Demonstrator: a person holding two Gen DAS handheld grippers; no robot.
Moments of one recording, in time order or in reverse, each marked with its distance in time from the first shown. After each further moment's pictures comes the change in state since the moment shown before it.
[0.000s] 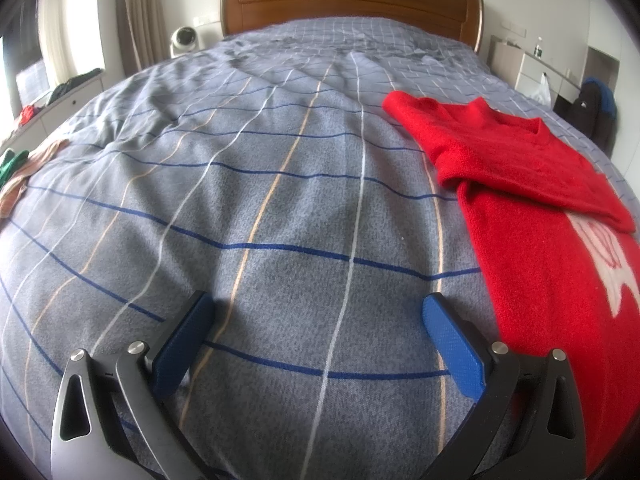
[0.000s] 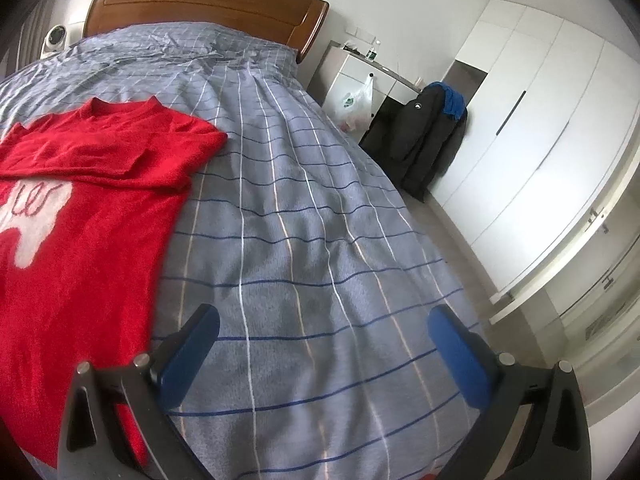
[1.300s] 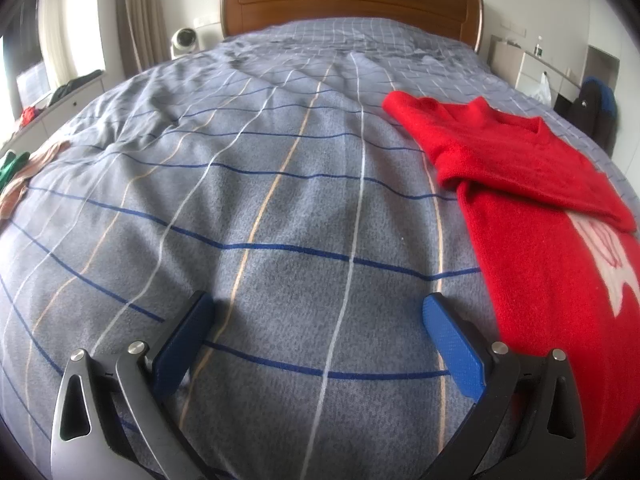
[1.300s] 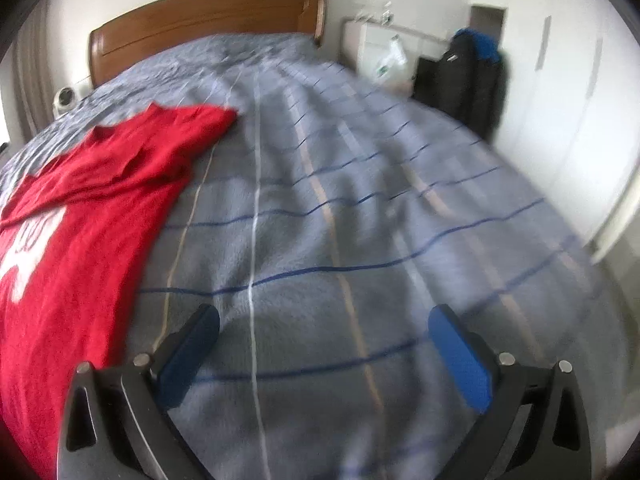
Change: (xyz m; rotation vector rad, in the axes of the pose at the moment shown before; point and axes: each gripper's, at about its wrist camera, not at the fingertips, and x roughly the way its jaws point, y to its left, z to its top) left arm 0.000 -0.002 -0.002 0.001 -0.016 0.007; right arm 0.078 -0.014 -0.025 0.163 0.038 0.184
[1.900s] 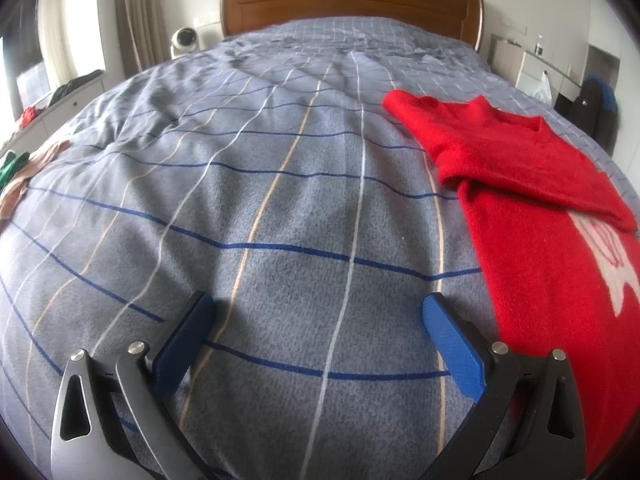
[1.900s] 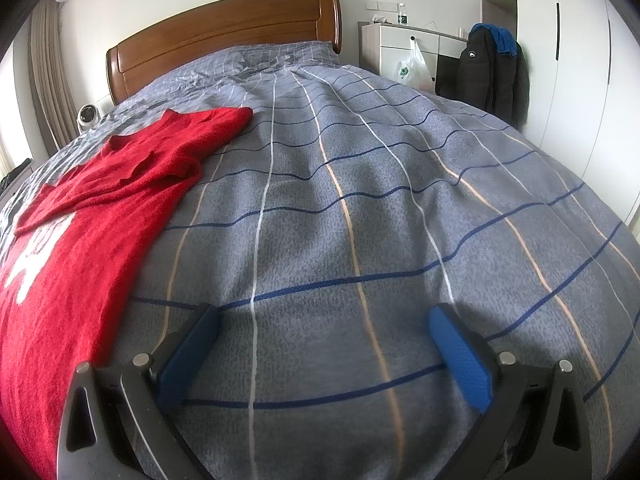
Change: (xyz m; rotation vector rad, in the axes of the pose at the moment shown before) left arm 0.000 -0.002 0.000 0.002 0.004 0.001; right arm 0.042 -0.008 -0.008 0.038 -0.026 0.188
